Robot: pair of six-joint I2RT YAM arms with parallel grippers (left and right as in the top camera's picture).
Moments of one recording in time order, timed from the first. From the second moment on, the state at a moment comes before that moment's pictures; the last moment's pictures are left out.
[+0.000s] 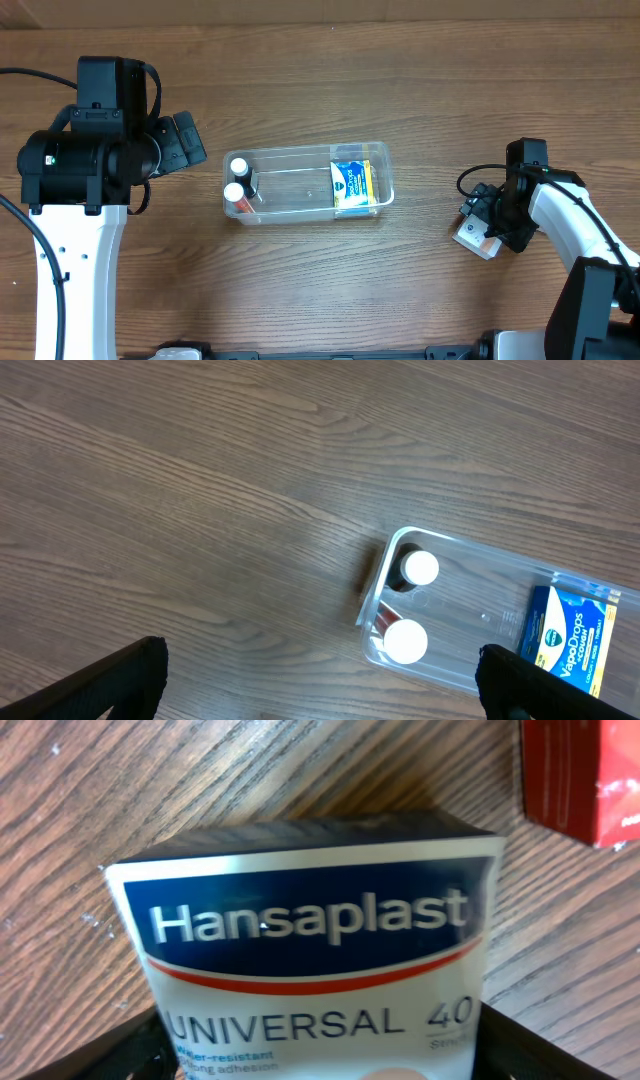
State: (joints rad) left arm -0.04 1.39 1.72 -1.40 -0.15 -0.38; right arm -0.15 1.58 0.87 -0.81 0.00 0.53
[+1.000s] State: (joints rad) left arm -0.04 1.39 1.72 -1.40 -0.15 -0.38; right arm 0.68 1.86 1.56 -0.91 -0.06 0.59
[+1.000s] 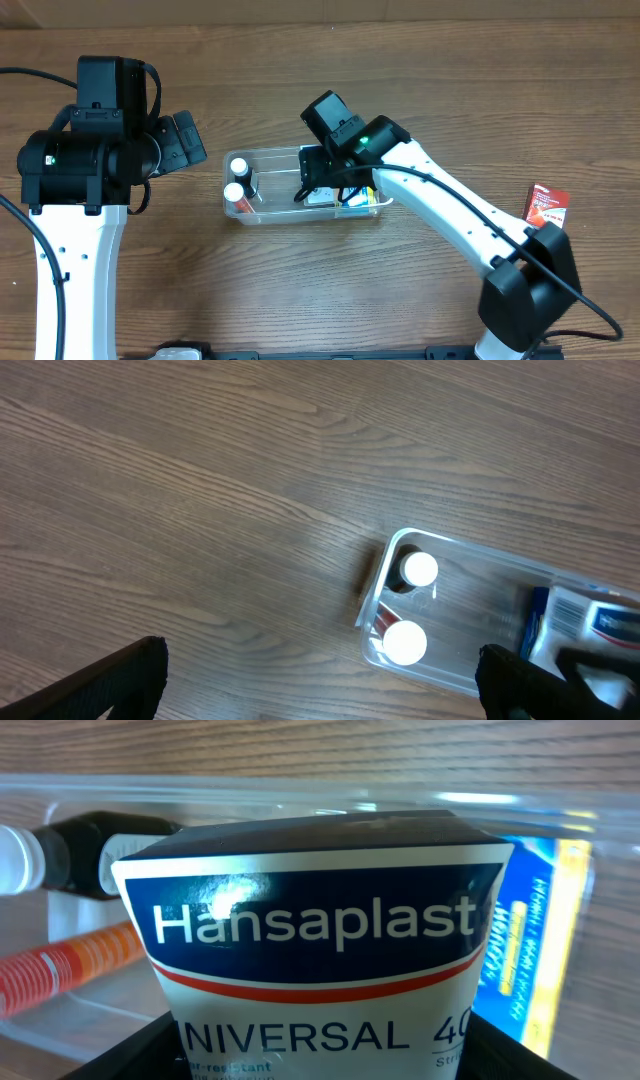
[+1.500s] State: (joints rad) left arm -0.04 1.39 1.72 -1.40 -0.15 -0.38; right arm 0.68 1.98 1.56 -0.87 -0.12 0.59
